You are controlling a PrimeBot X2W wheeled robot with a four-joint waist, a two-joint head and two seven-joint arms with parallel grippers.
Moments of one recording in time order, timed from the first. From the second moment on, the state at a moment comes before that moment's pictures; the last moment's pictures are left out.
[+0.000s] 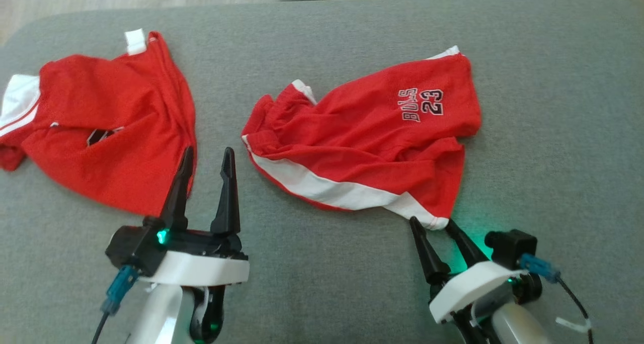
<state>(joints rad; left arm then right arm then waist) -0.16 0.05 -0.23 0.16 -0.34 -0.11 -0.26 -0.11 -0.05 0.31 0.45 0.42 0.13 -0.10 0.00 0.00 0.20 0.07</state>
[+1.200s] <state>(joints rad) -0.29 0.20 -0.58 0.46 -0.24 -0.13 -0.26 -0.13 -0.05 0.01 0.38 0.19 0.13 -0.11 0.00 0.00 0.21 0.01</state>
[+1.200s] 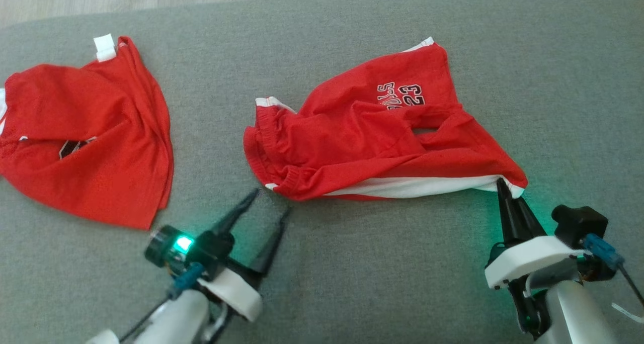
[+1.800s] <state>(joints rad) -0.46 0.24 -0.65 0.62 -0.10 -0.11 -0.26 -0.13 -0.05 0.04 0.36 0.19 0.13 -0.10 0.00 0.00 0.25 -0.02</state>
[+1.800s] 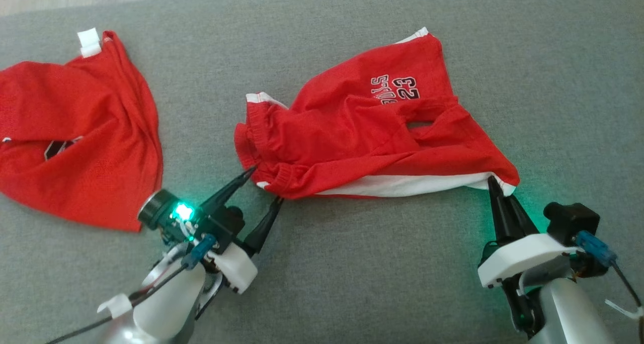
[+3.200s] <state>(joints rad) -0.38 0.41 -0.73 0.28 -0.56 -0.09 -0.25 -0.10 -0.12 0.08 0.11 0.16 0.13 -0.10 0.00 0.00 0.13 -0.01</state>
